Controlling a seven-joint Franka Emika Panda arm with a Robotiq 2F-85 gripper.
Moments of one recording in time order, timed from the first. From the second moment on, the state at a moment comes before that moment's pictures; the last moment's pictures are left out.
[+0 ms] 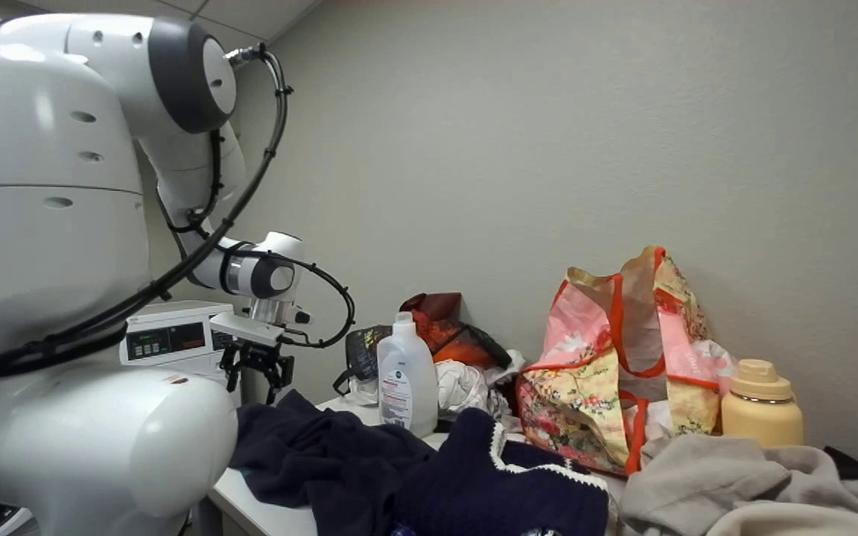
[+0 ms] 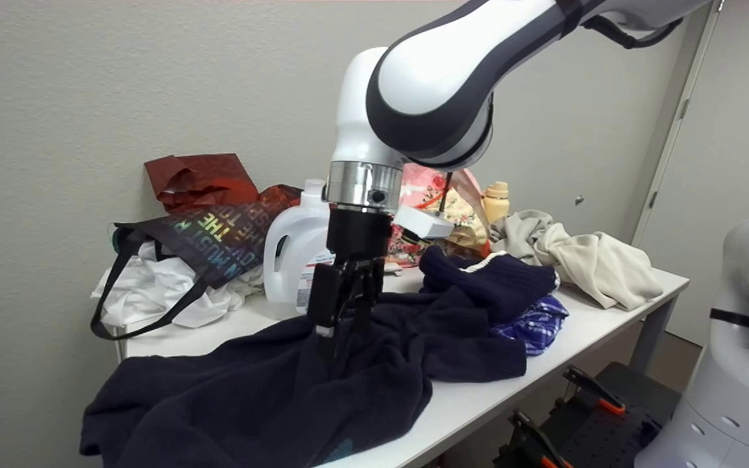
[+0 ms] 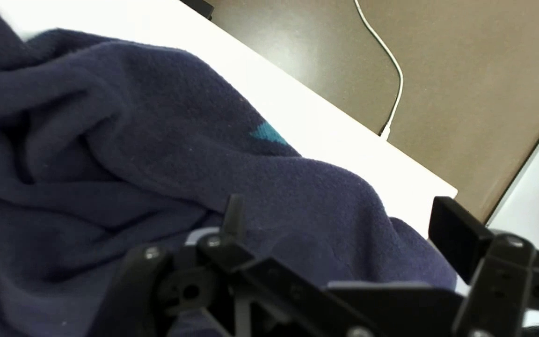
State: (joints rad) arm 0.38 -0.04 0.36 -2.36 0.39 2.30 -0.04
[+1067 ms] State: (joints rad) arm 0.52 0.49 0.40 -1.88 0.19 2.39 0.00
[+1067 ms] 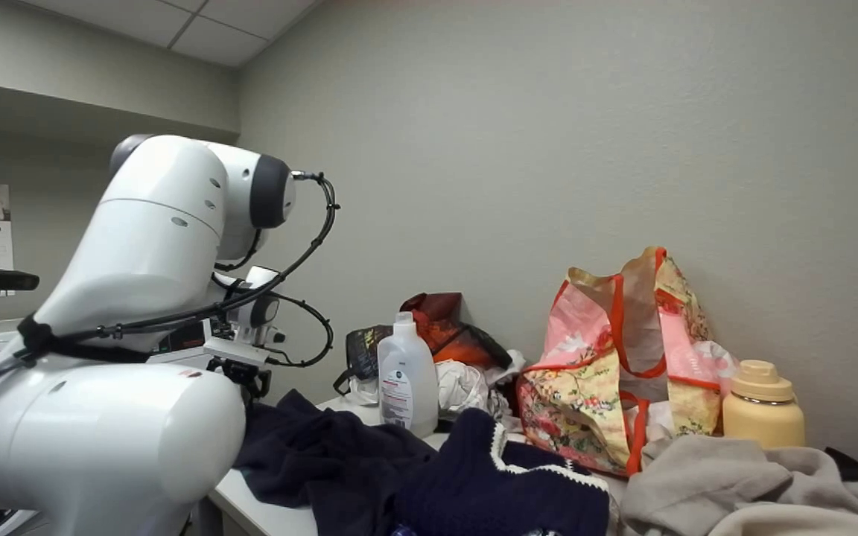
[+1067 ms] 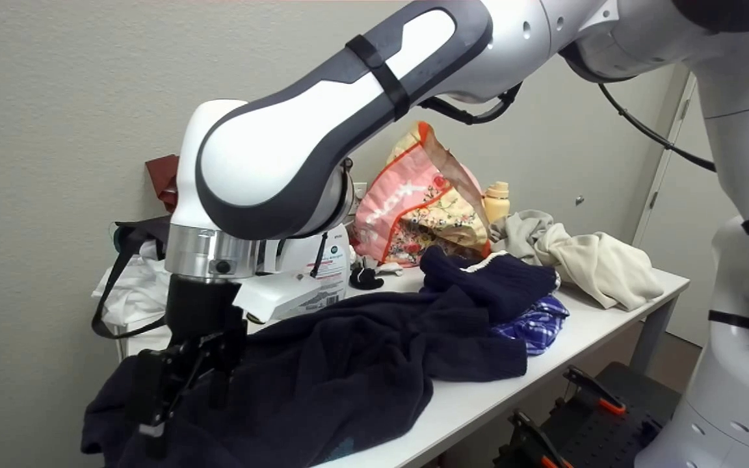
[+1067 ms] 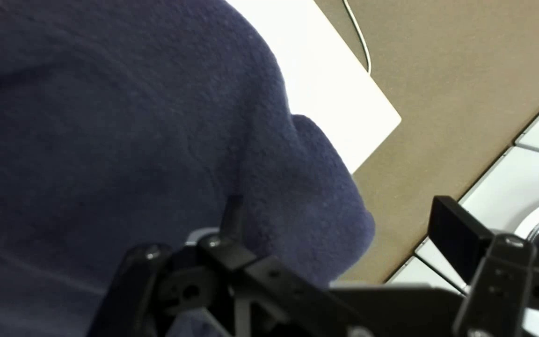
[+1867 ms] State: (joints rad) arm 0.73 0.68 0.29 -1.66 -0.01 2.39 0.19
